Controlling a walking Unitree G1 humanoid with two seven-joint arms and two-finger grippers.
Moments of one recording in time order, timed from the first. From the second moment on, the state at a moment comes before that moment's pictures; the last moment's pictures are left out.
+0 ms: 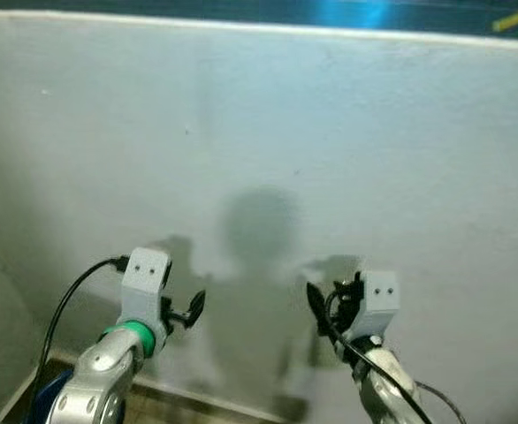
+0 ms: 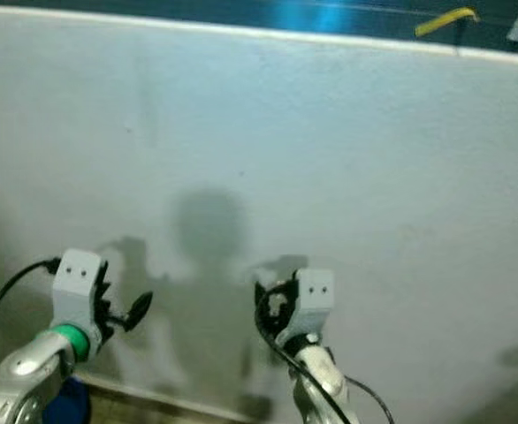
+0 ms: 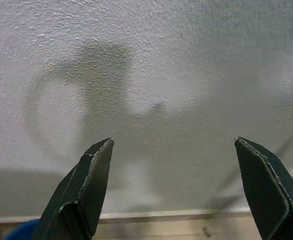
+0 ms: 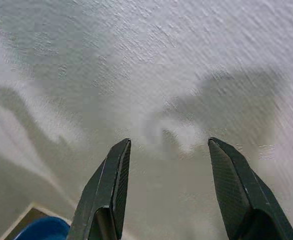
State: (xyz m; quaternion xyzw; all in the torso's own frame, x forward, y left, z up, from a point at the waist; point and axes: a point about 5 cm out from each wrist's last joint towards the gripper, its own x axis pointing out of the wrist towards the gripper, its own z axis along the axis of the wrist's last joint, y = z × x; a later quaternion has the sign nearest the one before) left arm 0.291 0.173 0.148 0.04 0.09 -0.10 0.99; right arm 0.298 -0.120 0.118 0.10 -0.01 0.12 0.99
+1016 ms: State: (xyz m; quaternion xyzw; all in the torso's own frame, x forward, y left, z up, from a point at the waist) left arm 0.275 0.193 0.105 0.05 0.12 -0.04 0.99; right arm 0.298 -0.119 0.093 0.03 0.04 0.11 0.99
